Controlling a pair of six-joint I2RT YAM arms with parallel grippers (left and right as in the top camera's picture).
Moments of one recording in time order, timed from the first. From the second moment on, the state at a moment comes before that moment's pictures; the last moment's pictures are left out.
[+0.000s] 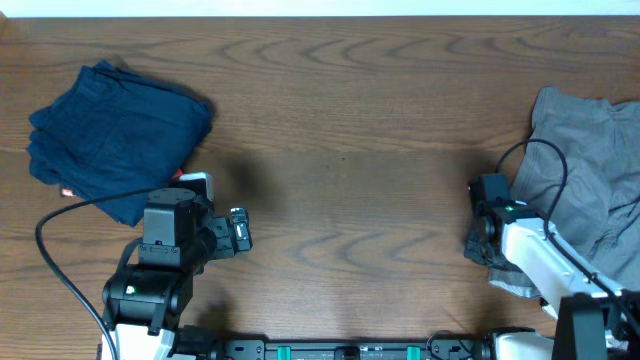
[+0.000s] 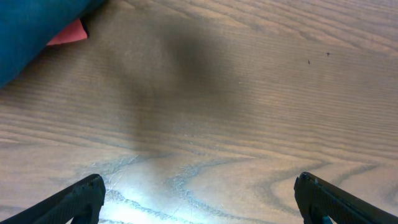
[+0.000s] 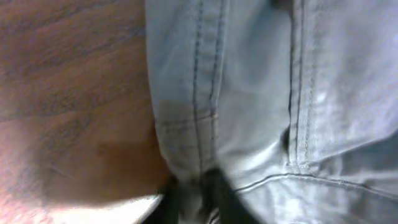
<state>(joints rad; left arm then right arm) -0.13 0.78 0.71 -0.85 0.06 -0.27 0.08 1.45 0.58 -0.72 0.35 0.46</state>
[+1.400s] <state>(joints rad) -0.13 1.08 0.72 -0.45 0.20 -0.38 0.07 1.16 0.64 -0.39 -0.19 0.26</state>
